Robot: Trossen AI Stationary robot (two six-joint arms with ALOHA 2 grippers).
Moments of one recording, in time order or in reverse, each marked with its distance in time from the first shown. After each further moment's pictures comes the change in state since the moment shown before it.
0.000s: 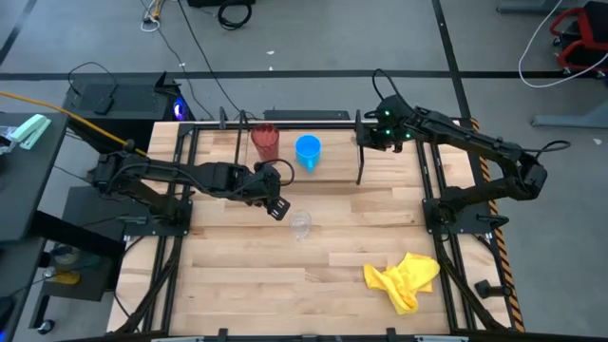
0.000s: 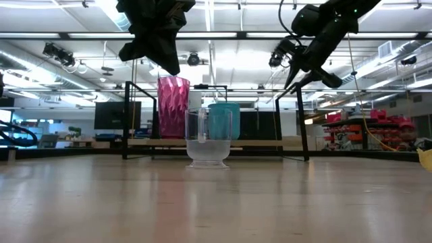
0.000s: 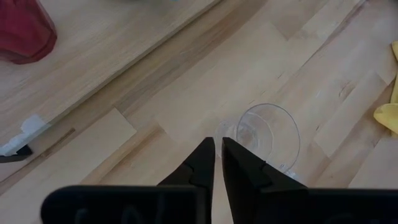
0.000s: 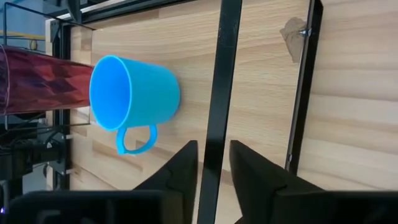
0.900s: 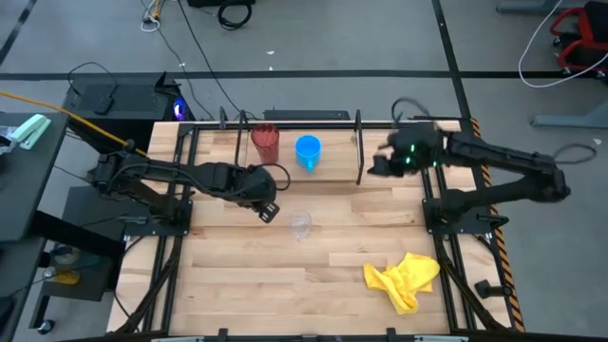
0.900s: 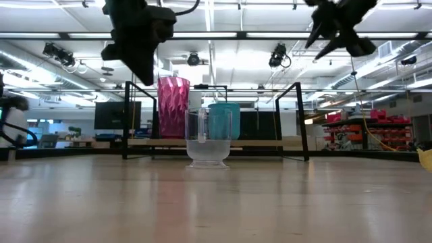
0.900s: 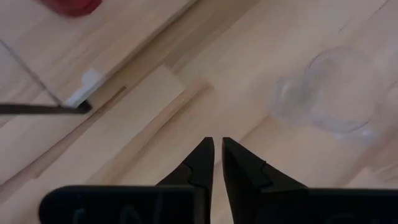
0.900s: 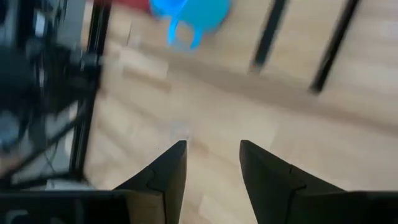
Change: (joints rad) left arm -0.006 0.000 0.000 -0.215 0.008 0.011; right arm 0.379 -0.283 0.000 -0.209 0.122 0.128
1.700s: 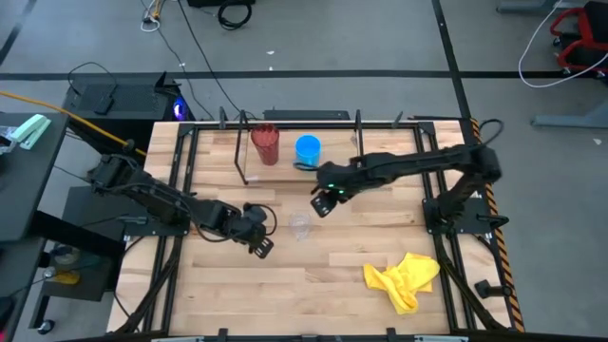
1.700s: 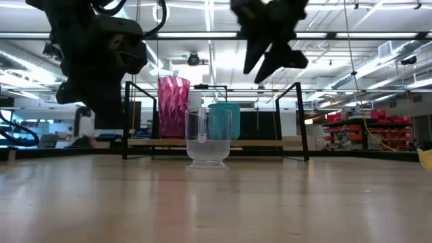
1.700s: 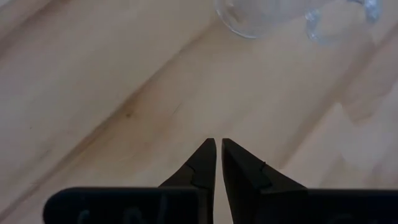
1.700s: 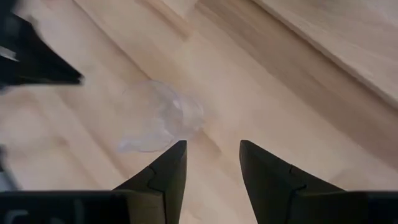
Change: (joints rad) left arm -0.273 -0.002 -0.373 0.485 0.062 -0.305; right arm 0.293 0.684 0.356 0.063 0.135 -0.218
